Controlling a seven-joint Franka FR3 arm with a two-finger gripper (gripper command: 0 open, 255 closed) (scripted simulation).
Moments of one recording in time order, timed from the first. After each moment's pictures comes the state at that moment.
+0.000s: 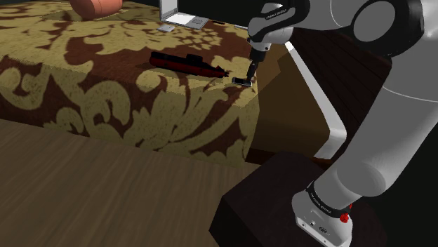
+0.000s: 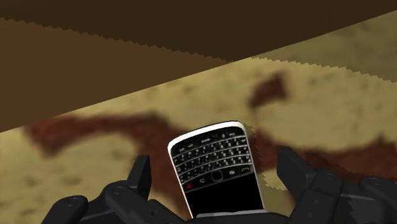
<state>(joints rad) -0.04 0.23 -0.30 -1.87 0.10 2.09 -0.87</state>
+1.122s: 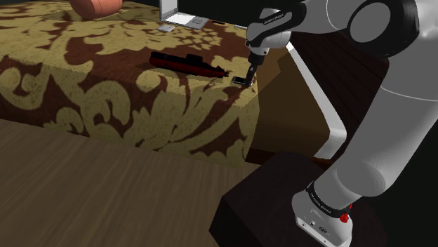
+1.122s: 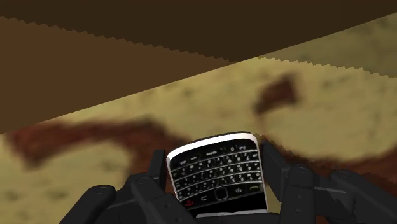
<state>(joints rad) -0.04 0.25 -0.29 -1.90 0.10 2.13 -0.87</state>
